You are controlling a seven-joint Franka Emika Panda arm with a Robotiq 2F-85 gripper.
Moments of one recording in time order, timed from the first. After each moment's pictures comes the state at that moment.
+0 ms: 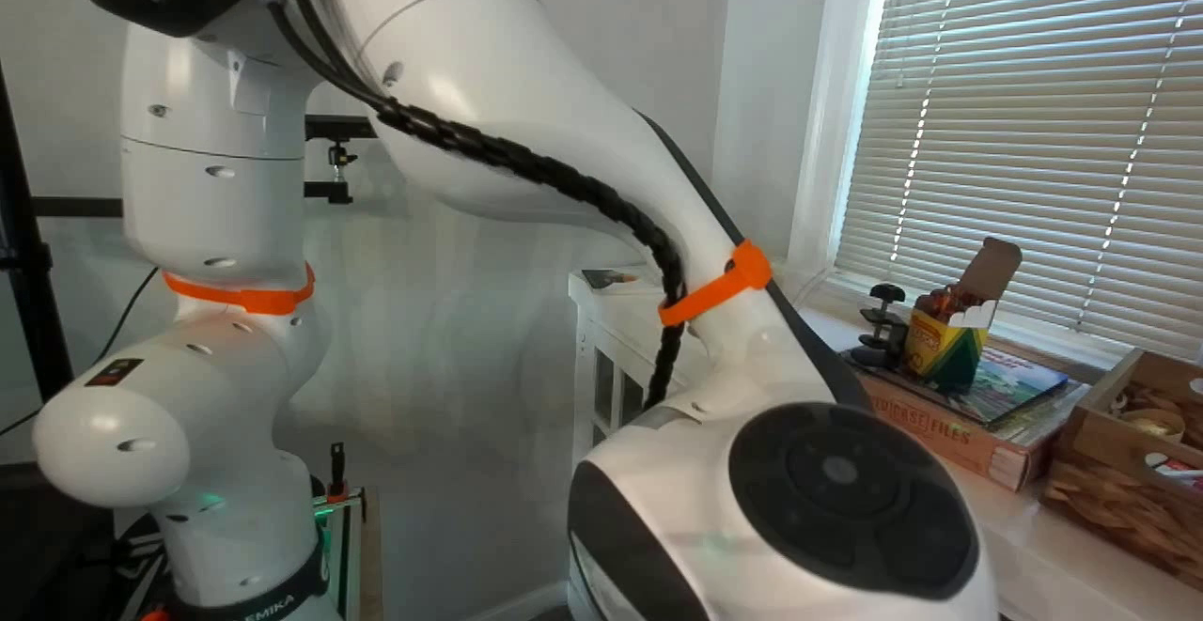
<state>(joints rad) -0.34 0.13 -0.56 -2.40 0.54 2.65 -1.43</state>
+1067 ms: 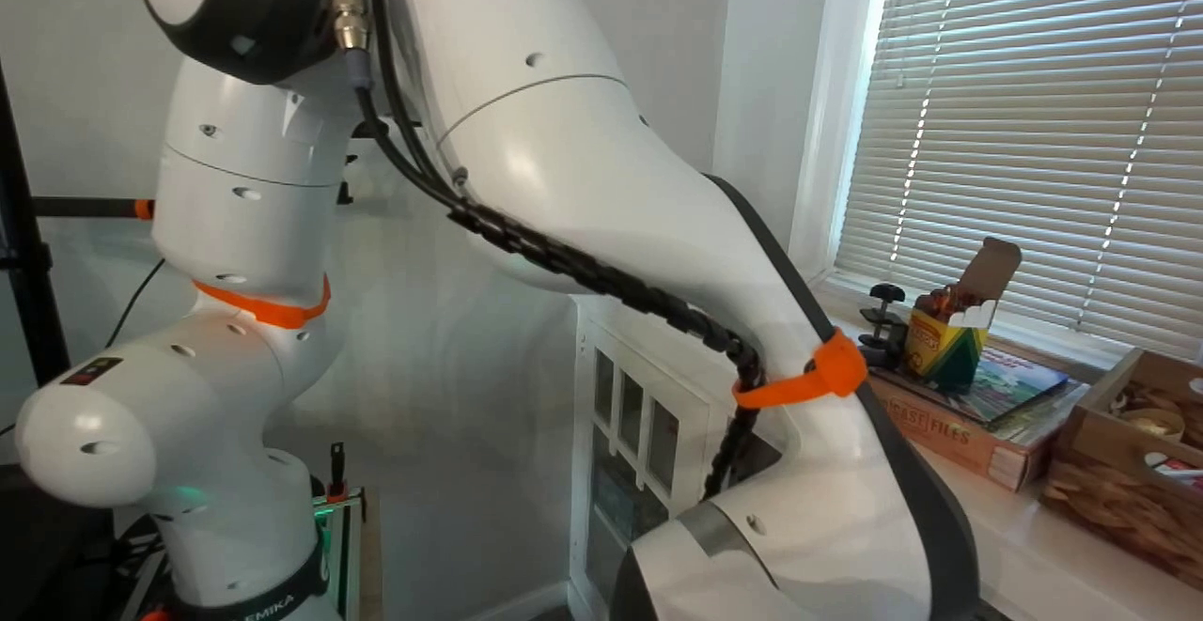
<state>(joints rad) -0.49 0.30 -0.43 -2.30 0.84 2.50 -1.44</state>
